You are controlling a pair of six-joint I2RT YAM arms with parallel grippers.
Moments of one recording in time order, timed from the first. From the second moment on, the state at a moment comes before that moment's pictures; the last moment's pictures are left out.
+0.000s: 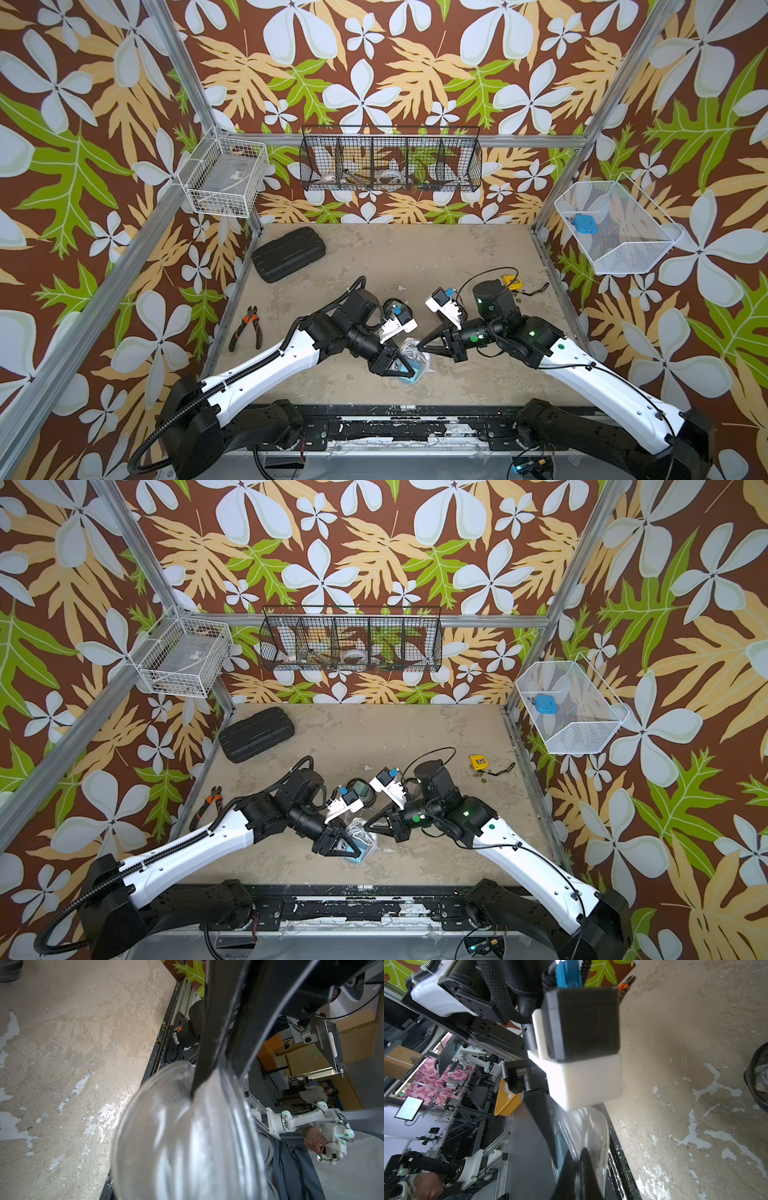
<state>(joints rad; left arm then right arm) -0.78 1.17 0.86 -0.51 0.95 -0.21 0.66 1.03 0.84 -0.41 -0.91 0.33</state>
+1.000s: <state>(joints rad) -0.78 1.00 0.35 0.89 0.47 -1.22 0.73 0.82 0.49 0.28 -0.40 1.28</state>
